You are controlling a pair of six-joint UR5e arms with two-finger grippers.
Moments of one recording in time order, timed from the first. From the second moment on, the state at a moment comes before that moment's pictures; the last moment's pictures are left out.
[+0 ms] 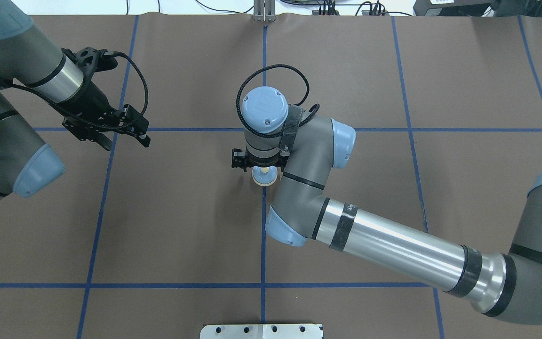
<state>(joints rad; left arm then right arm) -0.90 -1.98 -1.78 -1.67 -2.45 -0.89 0.52 -0.66 1.27 -1.43 1.89 1.19</state>
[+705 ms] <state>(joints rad) -0.90 -1.98 -1.78 -1.67 -2.45 -0.89 0.53 -0.66 1.37 -1.48 1.92 1.20</state>
